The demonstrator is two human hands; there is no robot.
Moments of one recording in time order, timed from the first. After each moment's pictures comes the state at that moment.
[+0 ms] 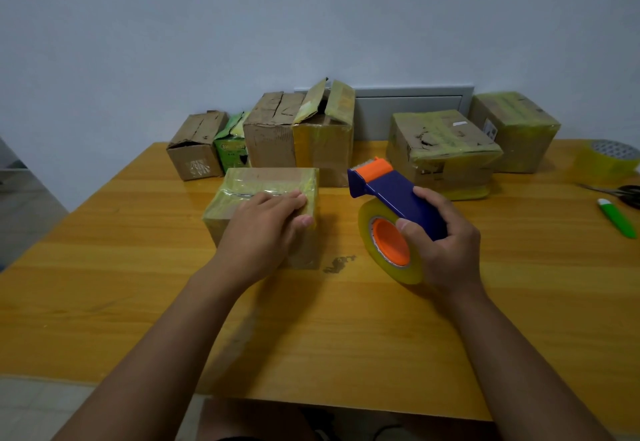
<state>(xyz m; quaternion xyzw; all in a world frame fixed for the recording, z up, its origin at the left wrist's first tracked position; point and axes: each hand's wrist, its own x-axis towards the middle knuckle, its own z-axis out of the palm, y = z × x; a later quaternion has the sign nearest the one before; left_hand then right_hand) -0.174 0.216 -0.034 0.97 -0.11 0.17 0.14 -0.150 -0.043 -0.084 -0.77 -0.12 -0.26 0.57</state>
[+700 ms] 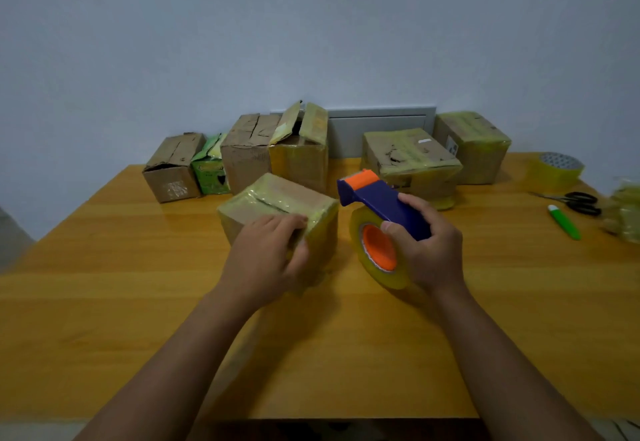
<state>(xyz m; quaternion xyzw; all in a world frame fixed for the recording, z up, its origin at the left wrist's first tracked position) -0.180 0.184 -0.036 0.95 -0.17 0.22 0.16 -0.153 -0.057 -0.064 -0.77 -0.08 -0.28 0.56</state>
